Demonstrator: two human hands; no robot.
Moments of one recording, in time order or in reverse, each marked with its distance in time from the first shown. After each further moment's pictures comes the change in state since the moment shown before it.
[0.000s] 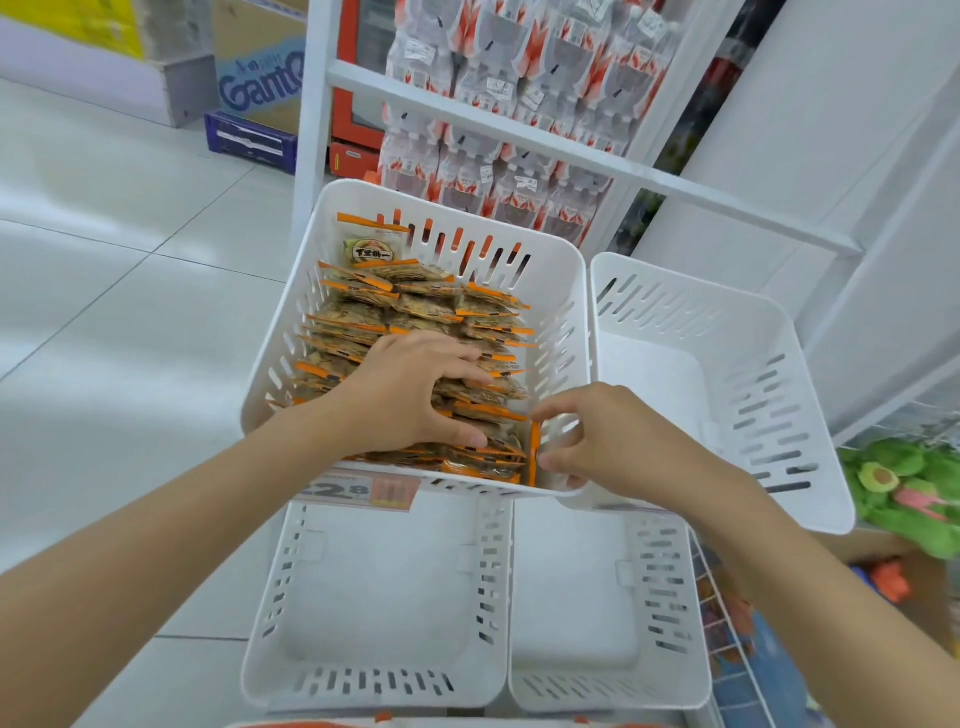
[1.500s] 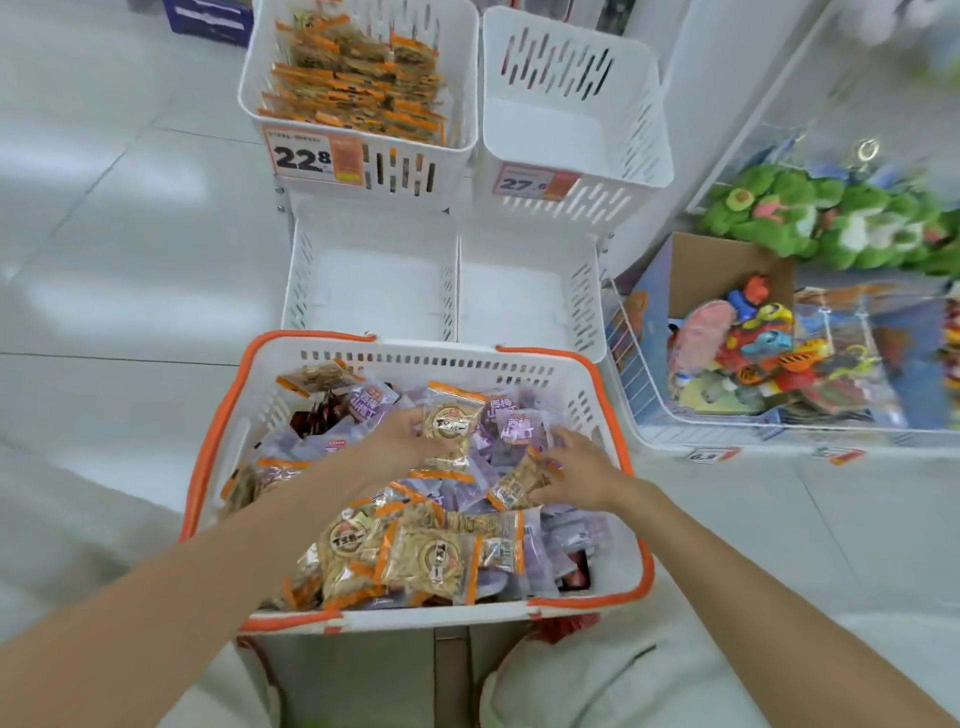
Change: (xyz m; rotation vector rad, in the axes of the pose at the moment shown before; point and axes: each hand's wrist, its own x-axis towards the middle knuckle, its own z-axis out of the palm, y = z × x) left_hand -0.291 0.187 0.214 -1.030 -0.299 -0.747; right_hand -0.297 0.185 0.245 -0.107 -0.365 0.181
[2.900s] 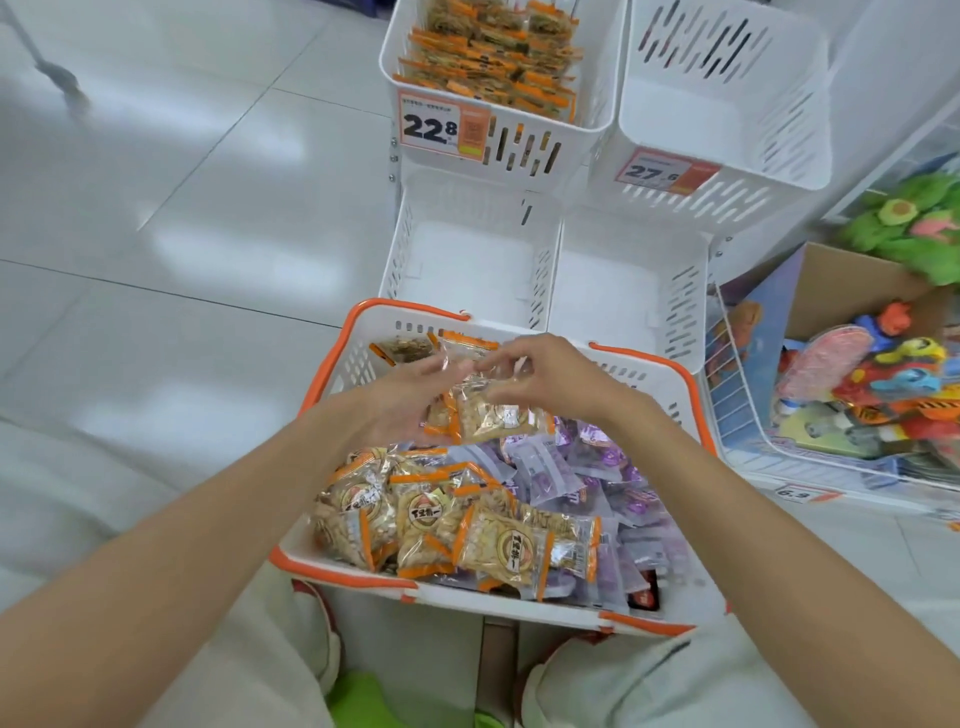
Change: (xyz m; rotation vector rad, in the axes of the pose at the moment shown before) left_hand -0.033 -0.001 -0.085 -0.372 -0.071 -0.042; right_hand 0.016 -0.164 -0.076 0.328 0.128 -0.527
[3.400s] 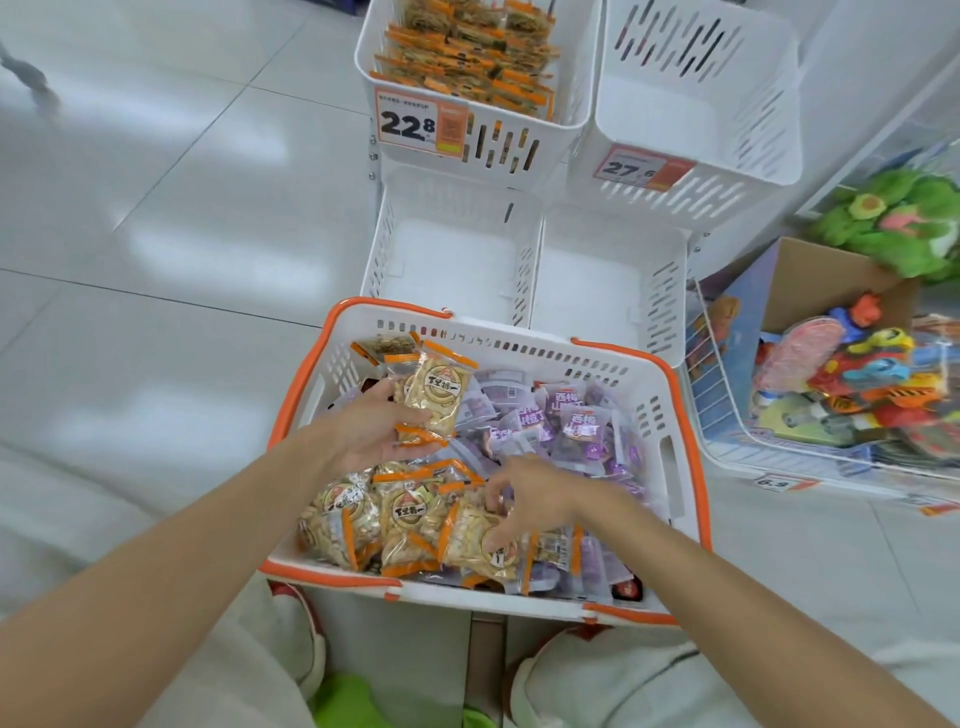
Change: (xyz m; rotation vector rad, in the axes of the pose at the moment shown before) left_hand 0.004 -0.033 -0.004 -0.254 0.128 0.005; right_hand -0.057 0.050 0.070 -0.198 -0.530 0.241
